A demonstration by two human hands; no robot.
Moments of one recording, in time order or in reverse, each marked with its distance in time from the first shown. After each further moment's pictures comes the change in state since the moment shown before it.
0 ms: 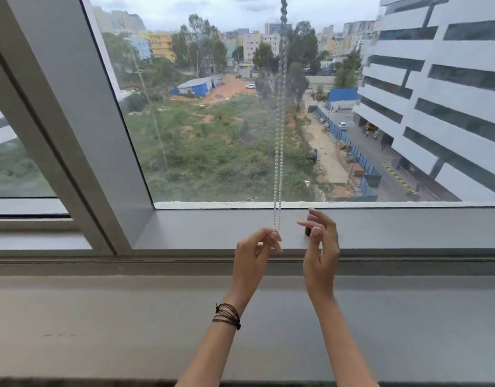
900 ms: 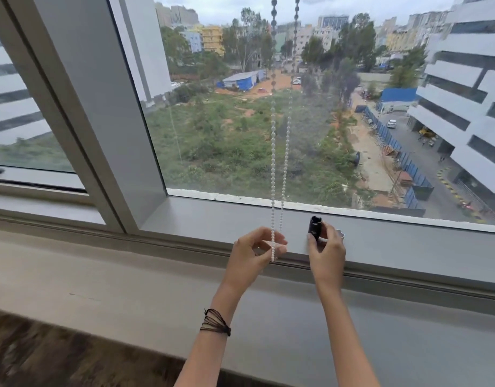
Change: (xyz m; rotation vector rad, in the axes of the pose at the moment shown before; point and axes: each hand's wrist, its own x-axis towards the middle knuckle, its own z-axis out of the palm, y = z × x) left_hand -0.001 0.021 0.009 -0.088 -0.030 -0.282; right_hand 0.029 0.061 -0.016 -0.379 -0.222 0.243
